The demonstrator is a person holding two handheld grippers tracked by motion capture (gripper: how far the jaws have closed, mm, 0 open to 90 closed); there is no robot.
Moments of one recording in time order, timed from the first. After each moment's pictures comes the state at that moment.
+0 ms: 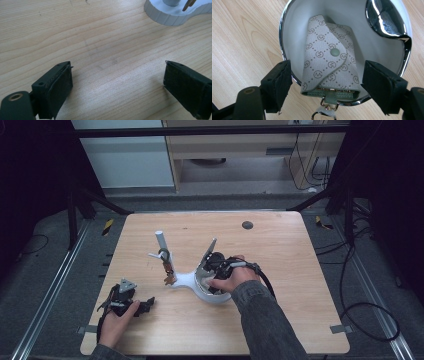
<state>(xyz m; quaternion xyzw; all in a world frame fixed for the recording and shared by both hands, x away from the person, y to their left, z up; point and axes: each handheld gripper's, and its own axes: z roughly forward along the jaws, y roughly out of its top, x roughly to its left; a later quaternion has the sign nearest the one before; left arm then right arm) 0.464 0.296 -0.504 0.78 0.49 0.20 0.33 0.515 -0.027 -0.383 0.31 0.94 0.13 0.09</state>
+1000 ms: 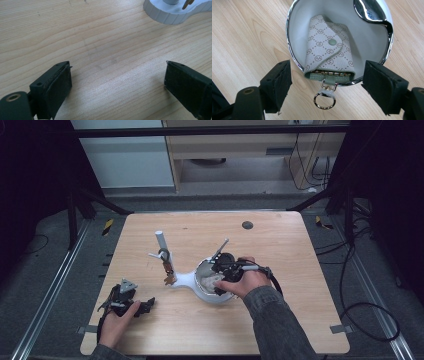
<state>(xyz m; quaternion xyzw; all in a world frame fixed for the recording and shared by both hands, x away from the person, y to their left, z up) 0.464 0.295 -0.505 0.78 0.49 0.21 0.32 0.496 -0.051 -0.366 0.31 0.93 0.17 0.10</state>
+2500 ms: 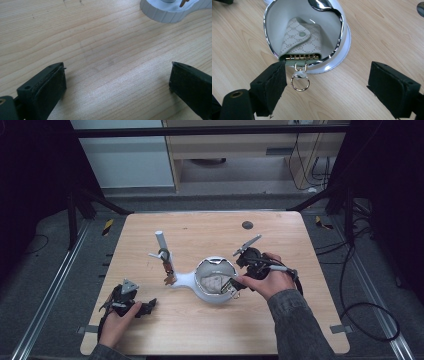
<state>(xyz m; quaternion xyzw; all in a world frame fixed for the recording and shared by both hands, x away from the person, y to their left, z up) 0.465 0.293 -0.509 0.79 0.48 0.21 0.33 0.490 -0.110 -0.351 0.37 0.89 0.23 0.13</state>
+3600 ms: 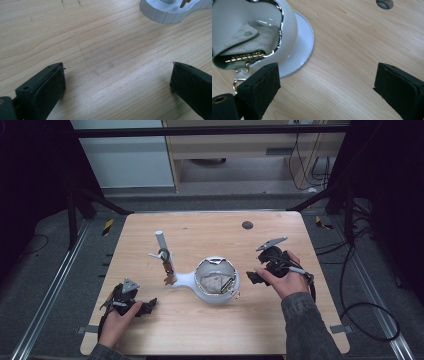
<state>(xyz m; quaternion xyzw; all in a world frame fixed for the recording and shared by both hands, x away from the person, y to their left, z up) 0.468 0.293 -0.509 0.79 0.47 0.21 0.33 0.511 -0.167 -0.383 0.42 0.84 0.28 0.18</state>
